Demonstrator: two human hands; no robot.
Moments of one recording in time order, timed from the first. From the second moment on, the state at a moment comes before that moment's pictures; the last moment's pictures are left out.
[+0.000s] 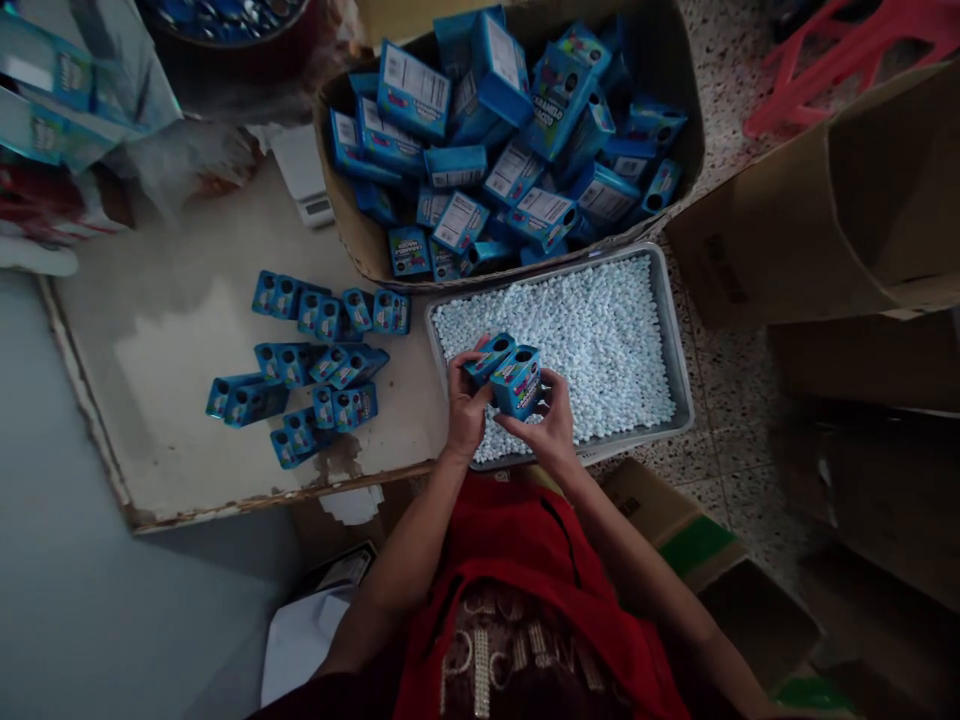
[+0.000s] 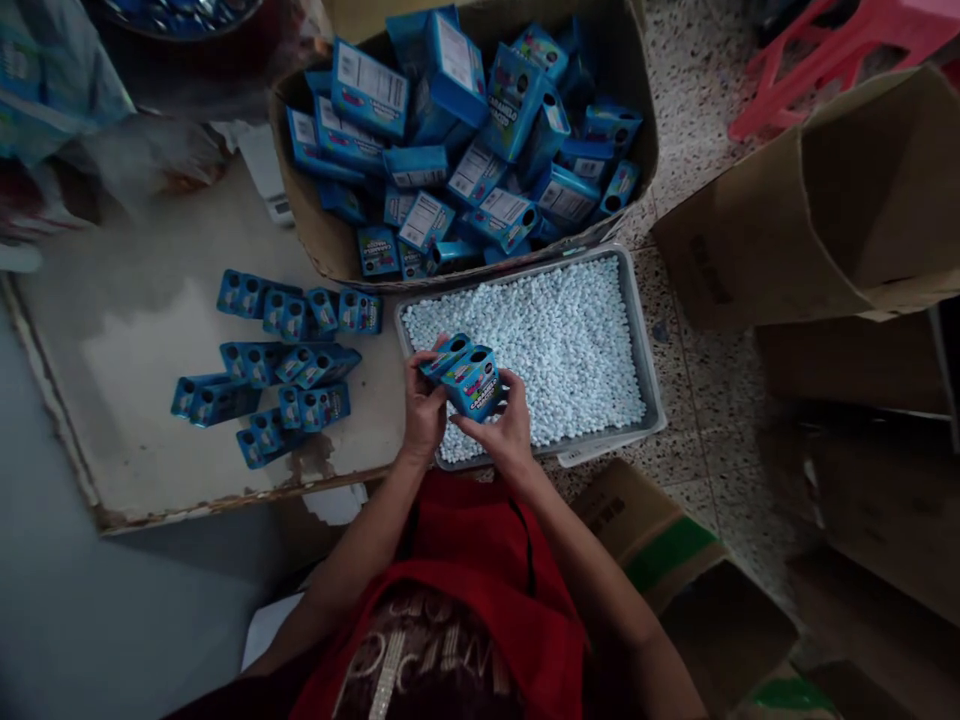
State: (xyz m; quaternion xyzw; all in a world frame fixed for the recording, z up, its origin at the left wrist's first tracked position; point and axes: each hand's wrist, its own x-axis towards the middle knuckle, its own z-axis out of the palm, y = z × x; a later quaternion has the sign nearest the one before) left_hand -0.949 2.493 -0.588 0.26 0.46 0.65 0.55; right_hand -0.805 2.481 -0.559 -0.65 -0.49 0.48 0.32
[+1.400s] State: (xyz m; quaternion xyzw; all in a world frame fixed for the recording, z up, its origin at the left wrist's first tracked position) left_hand -0.996 2.485 -0.557 0.52 0.79 -0.15 0.29; right_hand -0.792 2.689 -0.670 -0.18 -0.95 0.24 0.10
